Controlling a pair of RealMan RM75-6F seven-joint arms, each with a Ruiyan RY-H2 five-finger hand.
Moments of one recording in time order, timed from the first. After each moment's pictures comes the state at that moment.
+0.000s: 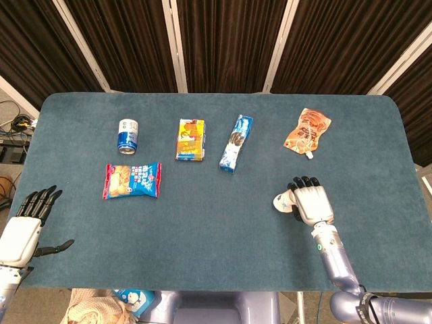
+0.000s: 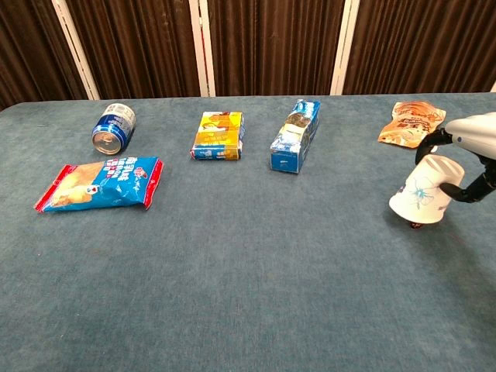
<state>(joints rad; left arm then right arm) -0.13 -1.13 0.01 -1.63 1.59 1.46 -0.06 0.62 -1.37 0.09 -1.76 -0.85 1.20 -0.73</state>
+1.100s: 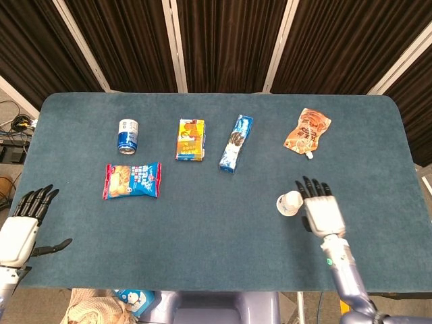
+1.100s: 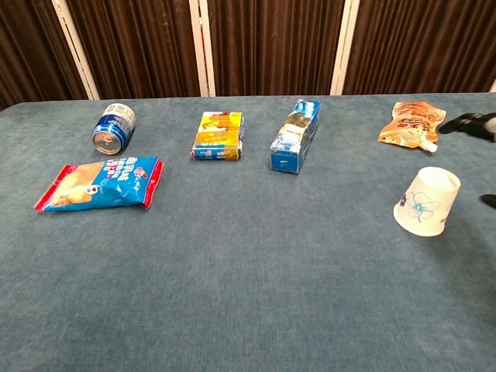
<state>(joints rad) -0.12 -1.13 0.01 -1.63 1.59 1.48 -0.07 0.53 -1.29 0.02 -1.91 -0.95 1.34 -0.75</state>
